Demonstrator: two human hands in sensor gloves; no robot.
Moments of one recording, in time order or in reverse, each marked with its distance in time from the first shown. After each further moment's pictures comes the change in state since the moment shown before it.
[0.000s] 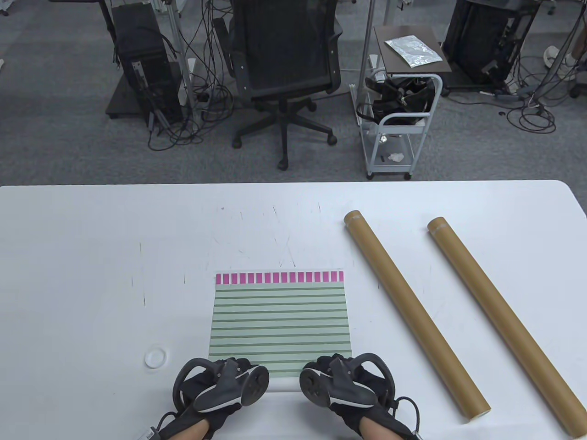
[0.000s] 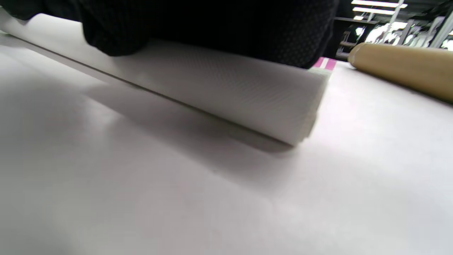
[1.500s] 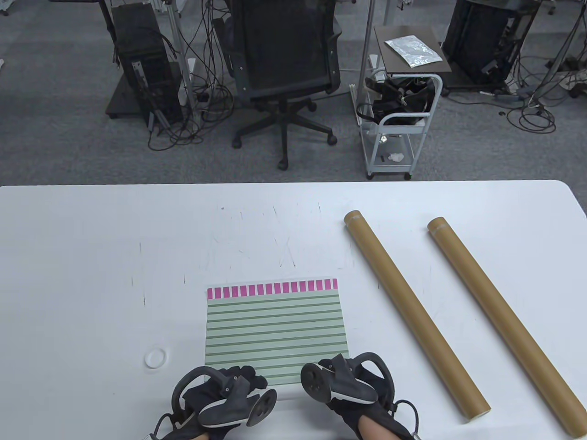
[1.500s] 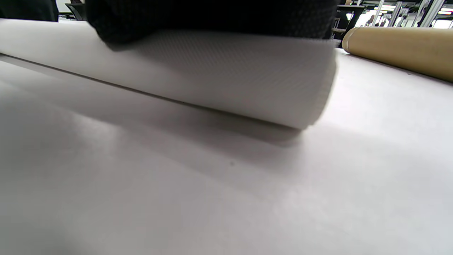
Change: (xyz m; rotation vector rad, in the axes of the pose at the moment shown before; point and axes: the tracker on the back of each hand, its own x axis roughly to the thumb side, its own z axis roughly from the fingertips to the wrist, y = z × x) left_hand 0.020 0.004 0.015 0.015 -0.076 -0.179; right_hand -0.005 0.007 -0.004 -0.003 0.051 -0.044
